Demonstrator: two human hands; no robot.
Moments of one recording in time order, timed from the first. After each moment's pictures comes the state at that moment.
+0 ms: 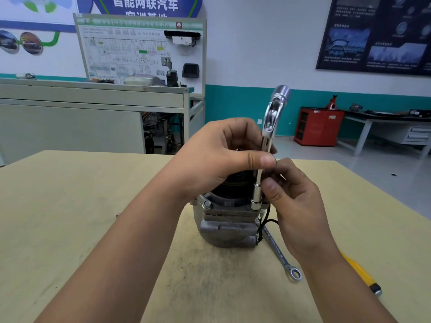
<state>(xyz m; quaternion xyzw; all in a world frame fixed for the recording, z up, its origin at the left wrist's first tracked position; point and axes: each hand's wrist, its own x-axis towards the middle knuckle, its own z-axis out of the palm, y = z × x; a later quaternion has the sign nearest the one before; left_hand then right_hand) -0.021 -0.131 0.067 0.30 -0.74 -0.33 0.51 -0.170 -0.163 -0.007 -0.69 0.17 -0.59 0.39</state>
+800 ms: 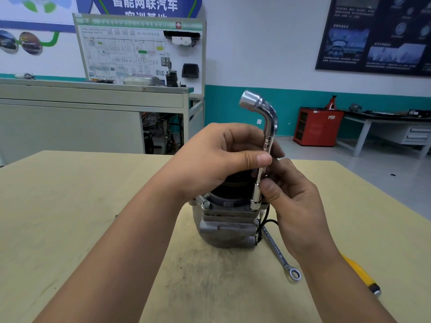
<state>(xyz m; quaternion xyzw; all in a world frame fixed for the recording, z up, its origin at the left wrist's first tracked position) -0.021 -0.127 0.069 0.30 -0.74 -0.35 0.48 -0.169 -0.162 -0.005 -0.68 0.16 -0.59 0.40</state>
